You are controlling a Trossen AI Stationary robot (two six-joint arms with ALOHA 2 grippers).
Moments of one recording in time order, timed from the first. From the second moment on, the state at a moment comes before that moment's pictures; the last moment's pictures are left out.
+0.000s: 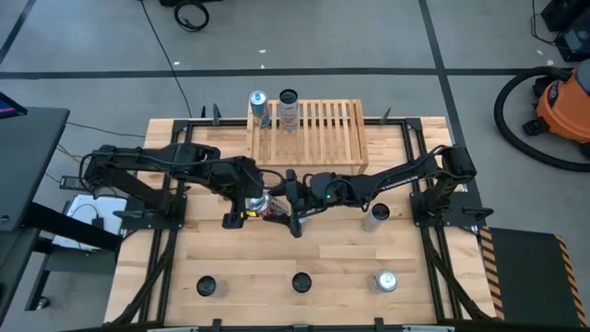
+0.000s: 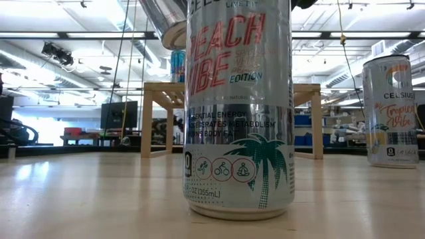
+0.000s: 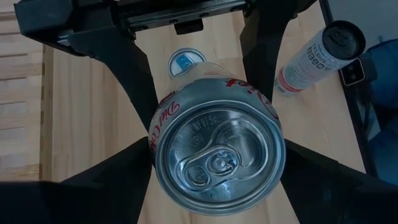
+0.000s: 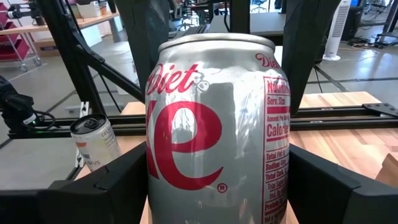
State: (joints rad) left arm -0.12 1.42 1.57 -1.09 0.01 -0.01; right arm 0.12 1.76 1.20 0.40 0.03 0.10
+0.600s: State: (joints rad) left arm -0.12 1.42 1.57 -1.08 0.01 -0.05; right arm 0.12 1.76 1.20 0.39 0.03 0.10
